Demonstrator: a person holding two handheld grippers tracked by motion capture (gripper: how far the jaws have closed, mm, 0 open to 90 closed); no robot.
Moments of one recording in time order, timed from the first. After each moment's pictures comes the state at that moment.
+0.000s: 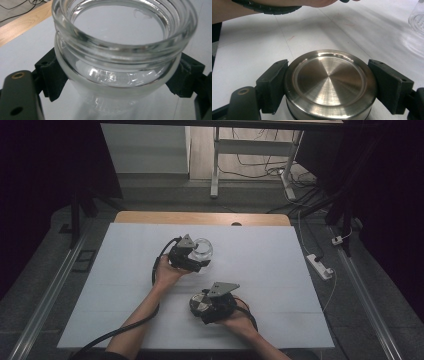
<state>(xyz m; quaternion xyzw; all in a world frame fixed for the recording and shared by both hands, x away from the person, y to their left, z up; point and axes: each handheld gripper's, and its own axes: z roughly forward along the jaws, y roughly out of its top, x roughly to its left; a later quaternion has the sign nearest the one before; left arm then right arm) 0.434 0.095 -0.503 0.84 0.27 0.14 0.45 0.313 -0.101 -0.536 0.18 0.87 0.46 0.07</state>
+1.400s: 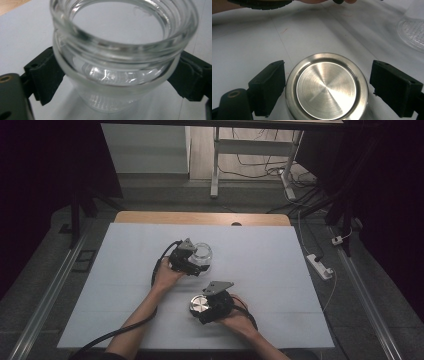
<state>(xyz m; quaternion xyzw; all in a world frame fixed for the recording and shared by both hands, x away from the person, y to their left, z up) 0.440 0.098 -0.523 0.85 0.29 0.11 0.43 0.315 -0.092 -0.534 0.19 0.88 0.42 0.08</state>
